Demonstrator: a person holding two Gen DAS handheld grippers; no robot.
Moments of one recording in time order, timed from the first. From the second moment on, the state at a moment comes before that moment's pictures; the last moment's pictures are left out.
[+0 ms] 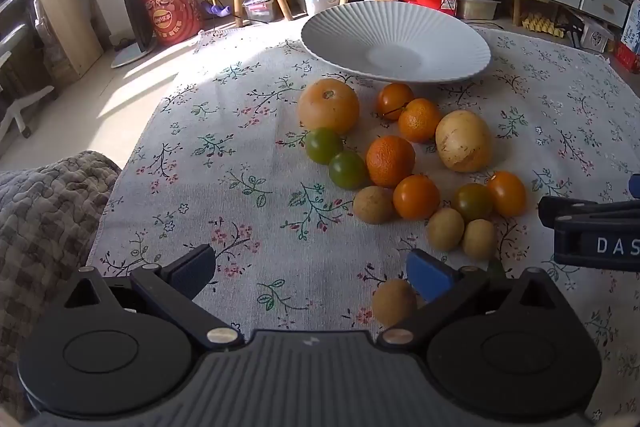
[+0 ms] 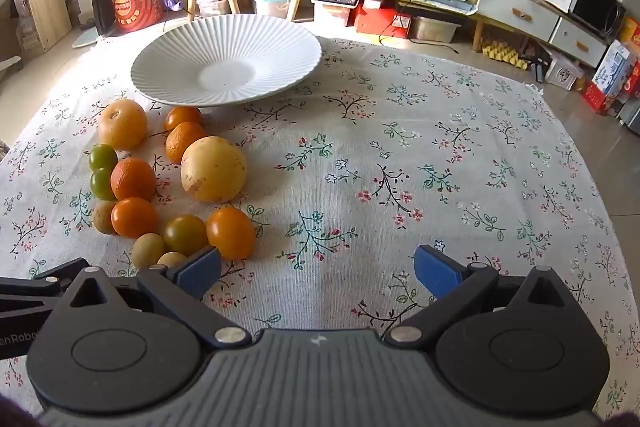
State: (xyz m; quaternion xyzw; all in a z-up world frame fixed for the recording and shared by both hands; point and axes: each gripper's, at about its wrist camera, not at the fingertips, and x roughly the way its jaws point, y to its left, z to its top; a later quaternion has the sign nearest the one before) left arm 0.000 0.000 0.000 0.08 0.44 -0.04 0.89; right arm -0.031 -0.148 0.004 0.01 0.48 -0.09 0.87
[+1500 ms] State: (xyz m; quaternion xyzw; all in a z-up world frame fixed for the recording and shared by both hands) left arm 0.000 -0.001 0.003 0.08 0.45 -0.05 0.89; right arm -0.027 -0.141 0.004 0.01 0.50 -0.08 0.86
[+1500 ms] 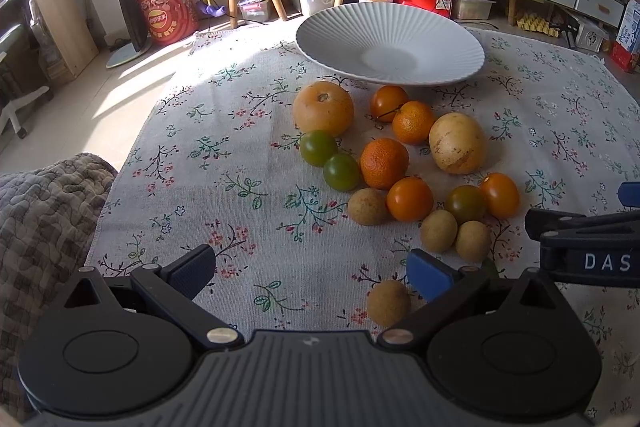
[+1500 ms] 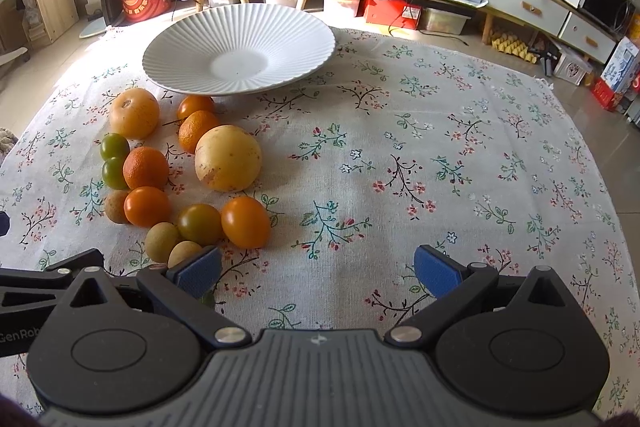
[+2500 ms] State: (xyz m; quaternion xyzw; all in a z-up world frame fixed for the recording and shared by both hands) left arm 0.000 0.000 0.003 0.08 0.45 -0.05 0.89; right arm -0.026 -0.144 0.004 0.02 0.51 -0.08 0.86
